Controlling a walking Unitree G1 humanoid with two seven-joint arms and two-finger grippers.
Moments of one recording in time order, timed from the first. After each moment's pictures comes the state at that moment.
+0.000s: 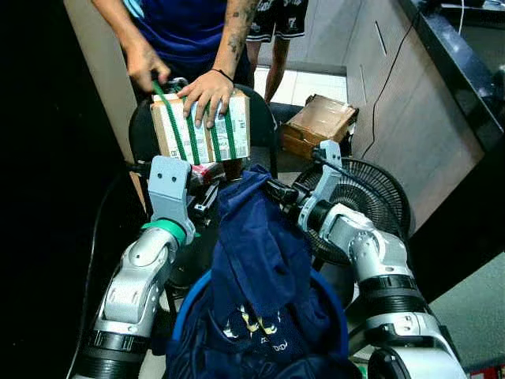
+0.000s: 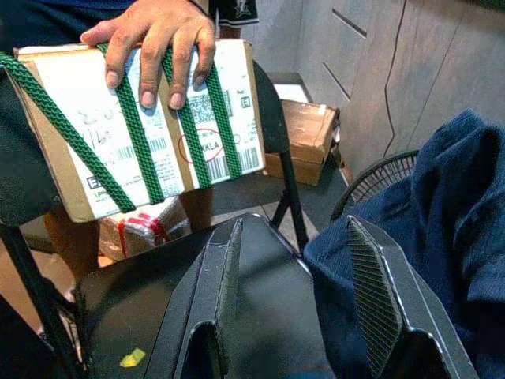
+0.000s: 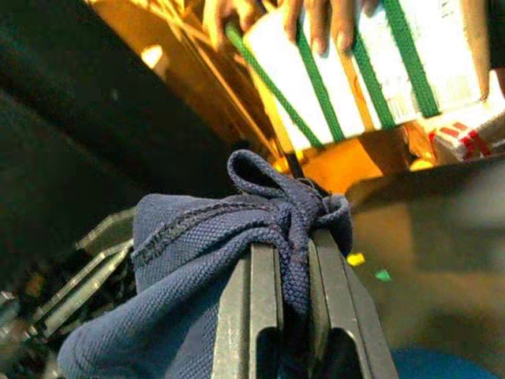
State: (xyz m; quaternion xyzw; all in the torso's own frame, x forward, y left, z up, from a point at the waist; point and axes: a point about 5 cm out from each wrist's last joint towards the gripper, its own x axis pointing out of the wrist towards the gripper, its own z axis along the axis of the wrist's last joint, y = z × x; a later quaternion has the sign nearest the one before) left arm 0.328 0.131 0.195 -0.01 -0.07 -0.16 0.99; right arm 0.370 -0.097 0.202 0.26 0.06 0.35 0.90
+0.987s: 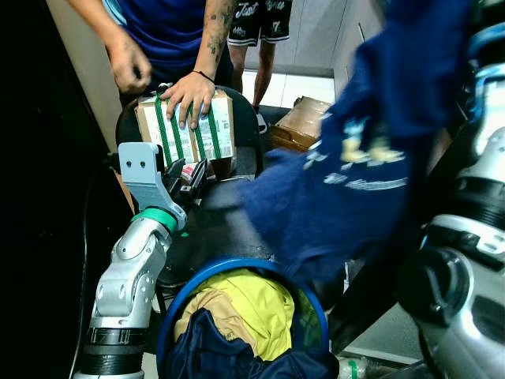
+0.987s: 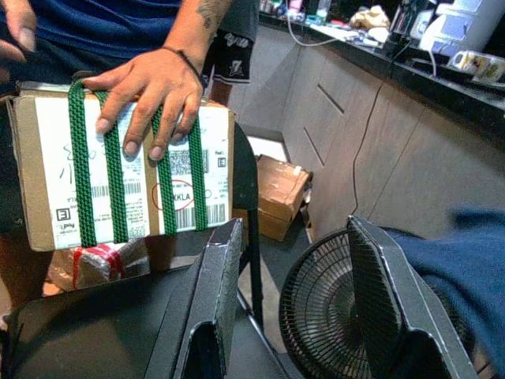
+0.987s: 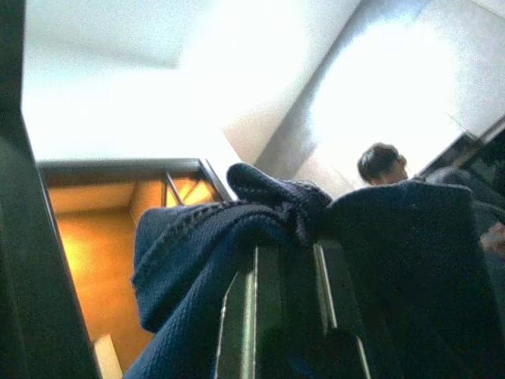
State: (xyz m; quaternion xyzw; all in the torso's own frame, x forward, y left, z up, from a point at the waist) left arm 0.328 0.141 0.219 -0.10 -0.12 -0.14 0.98; right arm 0.325 -0.234 0.450 0.43 -0.48 0.21 0.73
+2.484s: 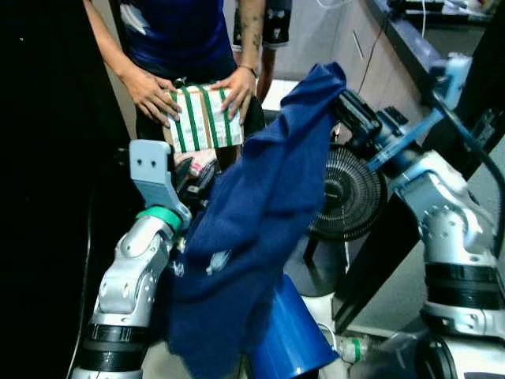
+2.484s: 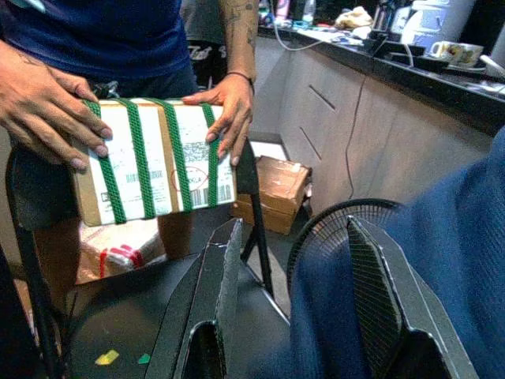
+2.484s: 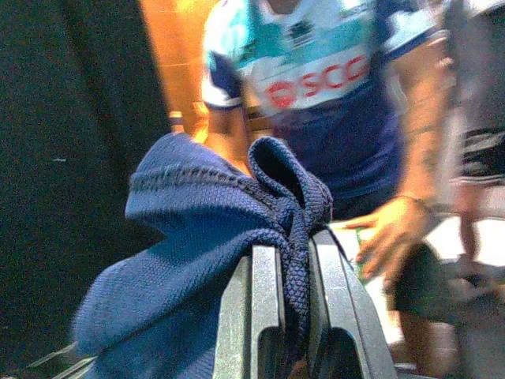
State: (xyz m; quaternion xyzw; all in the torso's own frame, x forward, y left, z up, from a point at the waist) left arm 0.331 0.145 0.212 -0.06 -0.11 -0.13 0.98; right arm 0.351 -0.161 0.314 0.14 -0.23 0.28 0.92
